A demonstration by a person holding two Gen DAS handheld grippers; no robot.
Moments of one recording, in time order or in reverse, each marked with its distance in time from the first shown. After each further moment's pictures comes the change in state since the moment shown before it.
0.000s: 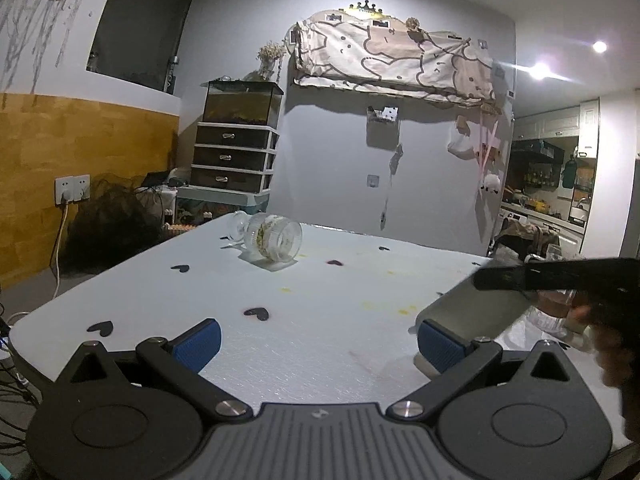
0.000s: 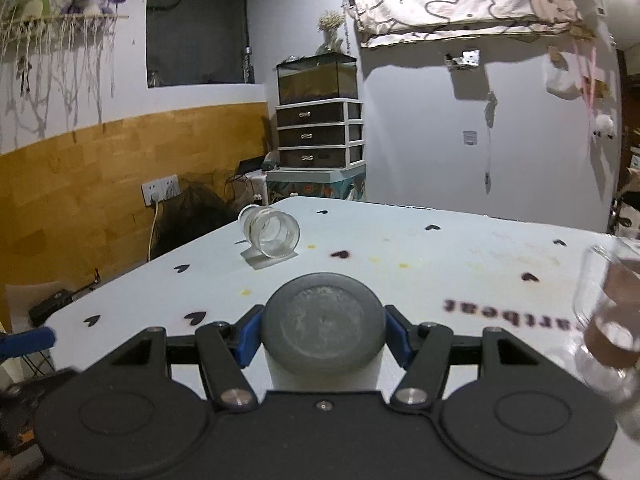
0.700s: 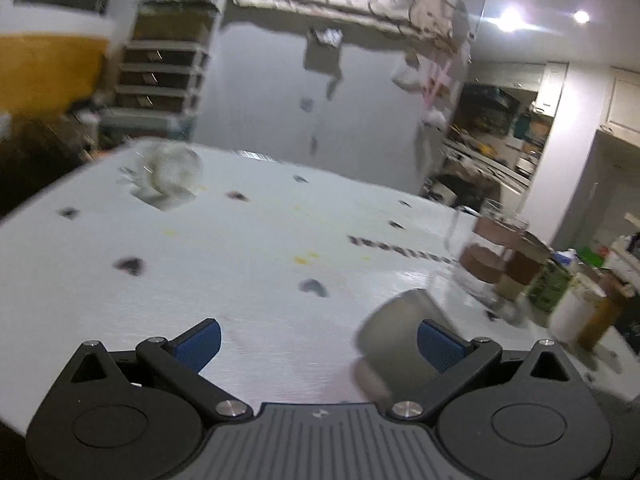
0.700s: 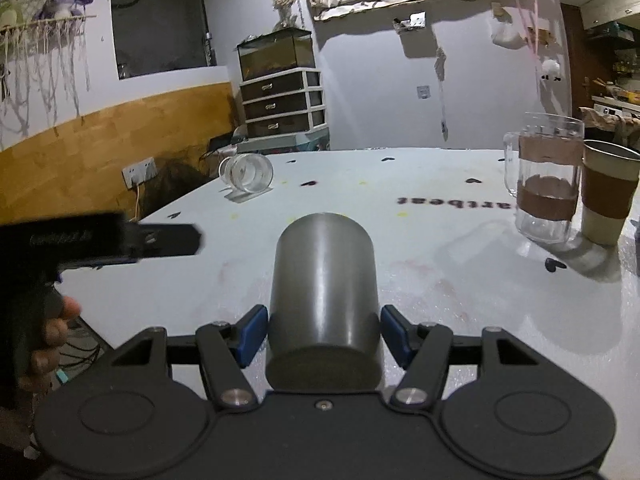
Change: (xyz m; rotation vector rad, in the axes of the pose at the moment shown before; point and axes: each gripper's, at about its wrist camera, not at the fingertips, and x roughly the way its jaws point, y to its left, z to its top) left arm 0.061 -0.062 0.021 -0.055 0.284 -0.227; right arm -0.070 0.003 -0.087 0.112 0.066 -0.085
